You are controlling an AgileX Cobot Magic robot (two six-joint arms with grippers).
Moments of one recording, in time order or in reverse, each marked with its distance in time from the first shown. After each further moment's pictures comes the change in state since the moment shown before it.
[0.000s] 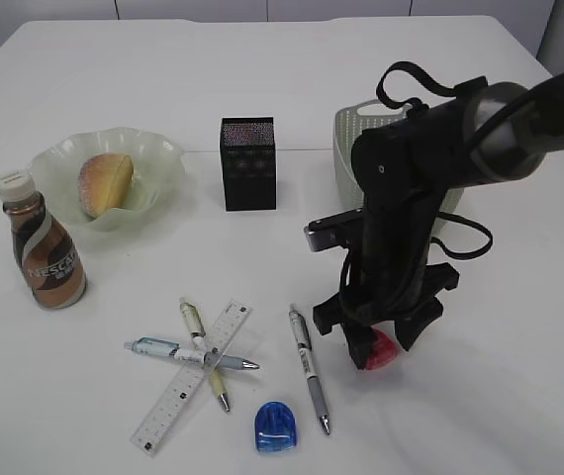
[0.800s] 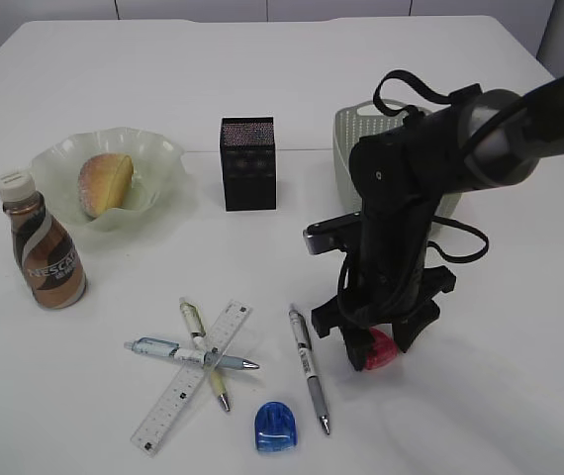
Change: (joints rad) left arm 0.000 0.000 0.000 0.000 0.000 0.000; right arm 0.000 0.016 0.000 -0.002 -0.025 0.000
